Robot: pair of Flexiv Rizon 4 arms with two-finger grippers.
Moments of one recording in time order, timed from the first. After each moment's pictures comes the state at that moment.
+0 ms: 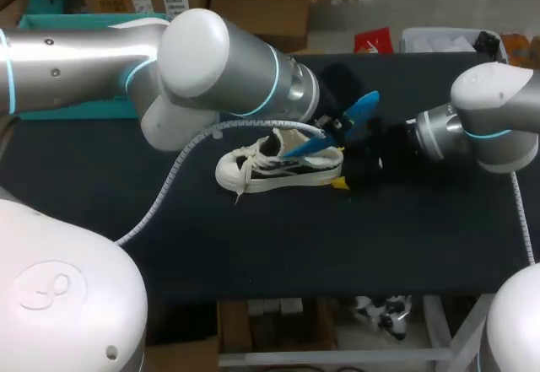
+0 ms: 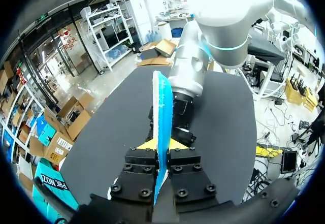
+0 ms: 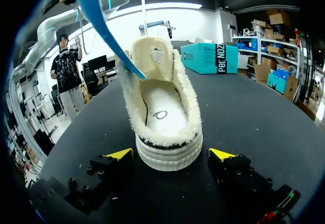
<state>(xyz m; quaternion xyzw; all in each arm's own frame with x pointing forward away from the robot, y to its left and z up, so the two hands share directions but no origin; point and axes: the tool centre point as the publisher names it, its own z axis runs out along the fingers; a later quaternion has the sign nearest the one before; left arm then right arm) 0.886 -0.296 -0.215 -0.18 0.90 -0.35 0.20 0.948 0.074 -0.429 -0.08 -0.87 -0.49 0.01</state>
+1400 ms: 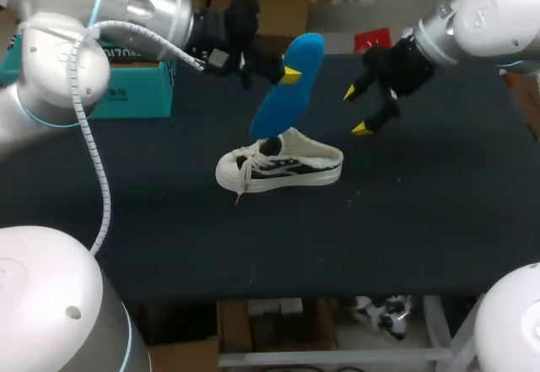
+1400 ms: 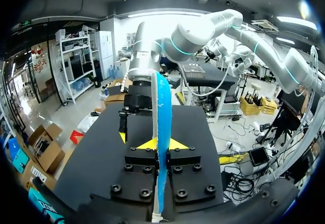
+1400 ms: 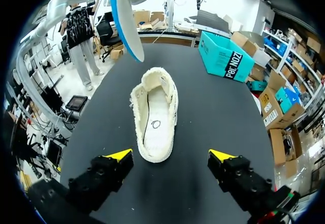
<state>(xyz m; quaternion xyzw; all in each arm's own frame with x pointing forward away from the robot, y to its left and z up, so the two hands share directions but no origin) 0.879 -0.194 -0.110 -0.04 0.86 -0.50 0.05 0.982 0.051 -0.297 0.06 -0.95 -0.31 -0.03</state>
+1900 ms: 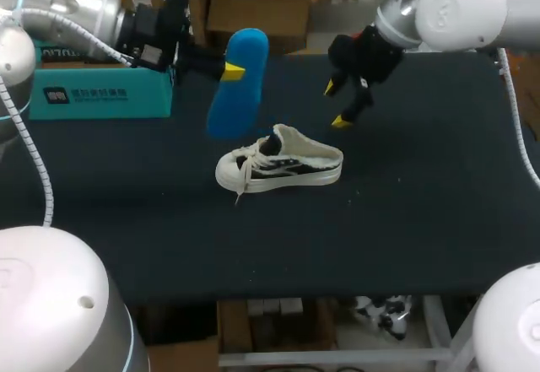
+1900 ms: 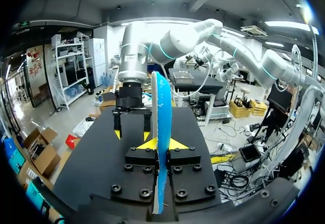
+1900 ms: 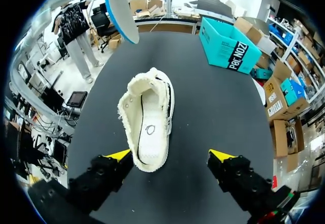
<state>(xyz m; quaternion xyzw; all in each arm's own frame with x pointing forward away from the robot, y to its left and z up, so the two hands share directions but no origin) 0.874 -0.107 -0.099 -0.02 0.84 -0.54 0.02 0.993 0.088 -0.290 0.04 -0.97 -0.23 -0.01</state>
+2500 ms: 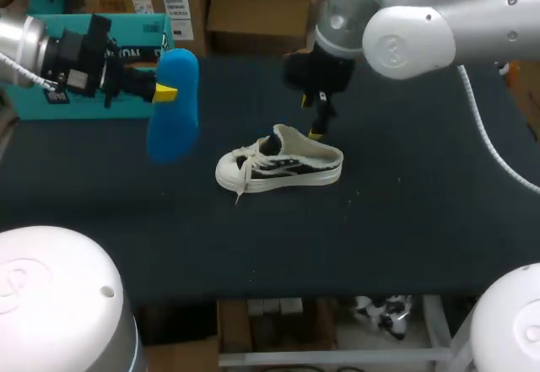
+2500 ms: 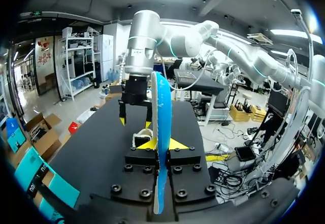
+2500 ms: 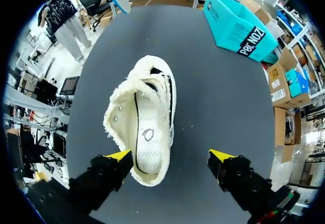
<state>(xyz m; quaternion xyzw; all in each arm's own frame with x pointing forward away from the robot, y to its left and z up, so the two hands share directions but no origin) 0.851 0.001 -0.126 -0.07 0.84 -0.54 0.01 0.984 0.133 -0.314 0.04 -0.99 -0.10 -0.03</state>
